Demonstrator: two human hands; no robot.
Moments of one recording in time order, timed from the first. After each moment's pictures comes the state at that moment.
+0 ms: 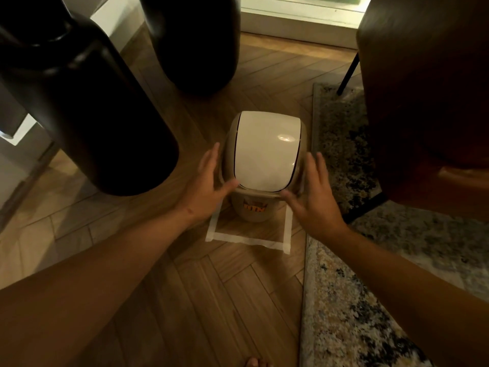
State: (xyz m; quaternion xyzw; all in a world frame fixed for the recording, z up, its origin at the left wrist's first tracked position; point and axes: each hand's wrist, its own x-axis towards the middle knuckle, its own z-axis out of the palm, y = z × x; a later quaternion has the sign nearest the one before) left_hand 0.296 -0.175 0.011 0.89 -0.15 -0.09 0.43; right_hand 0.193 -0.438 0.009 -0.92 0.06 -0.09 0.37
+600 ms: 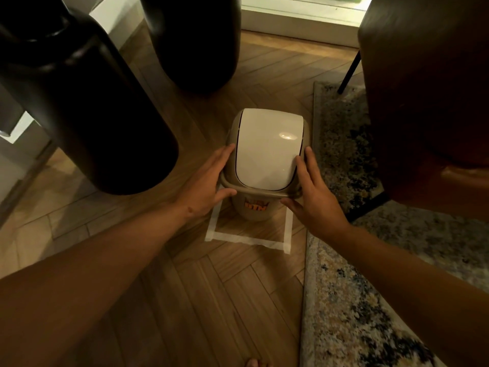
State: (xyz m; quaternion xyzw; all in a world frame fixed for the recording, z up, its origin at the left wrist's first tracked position) left_hand 0.301 -0.171 0.020 0.90 -0.28 -0.07 0.33; right_hand 0.198 -0.442 0.007 -0.97 -0.04 -0.10 0.22
